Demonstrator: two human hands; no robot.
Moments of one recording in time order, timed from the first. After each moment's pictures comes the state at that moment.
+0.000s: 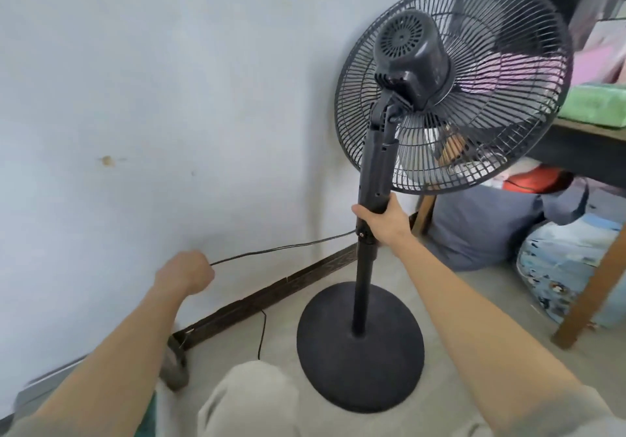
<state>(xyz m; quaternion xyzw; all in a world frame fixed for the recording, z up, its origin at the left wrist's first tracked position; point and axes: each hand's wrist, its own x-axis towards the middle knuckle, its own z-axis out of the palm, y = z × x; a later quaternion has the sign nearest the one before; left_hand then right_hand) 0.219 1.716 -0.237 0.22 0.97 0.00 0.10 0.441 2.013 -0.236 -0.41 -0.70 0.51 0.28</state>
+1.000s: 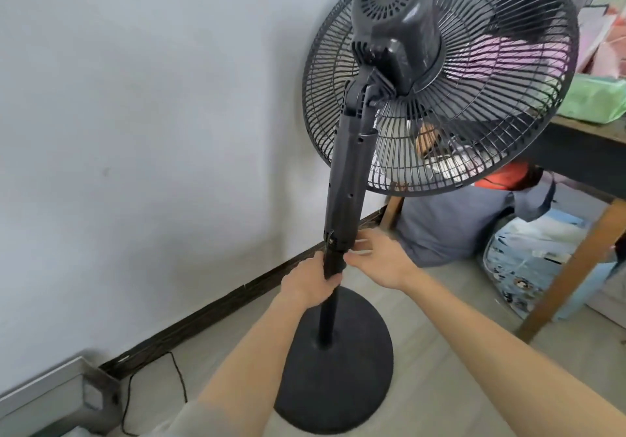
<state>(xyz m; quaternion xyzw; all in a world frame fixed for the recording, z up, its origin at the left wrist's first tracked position) 0.340 1.948 -0.339 0.47 0.84 0.18 0.21 0.478 2.041 -0.266 -0.37 -0.83 0.40 0.10</state>
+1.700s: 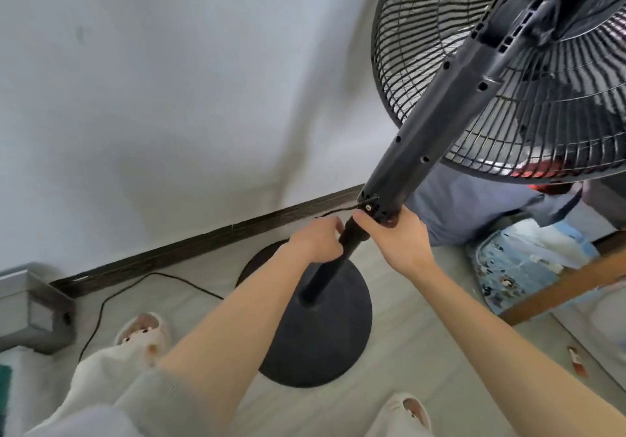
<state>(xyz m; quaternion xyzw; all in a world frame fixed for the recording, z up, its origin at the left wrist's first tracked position) 0.302 1.966 -0.372 0.46 0.77 0.25 0.36 0.439 2.030 -0.302 -0.47 -0.78 0.37 0.21</state>
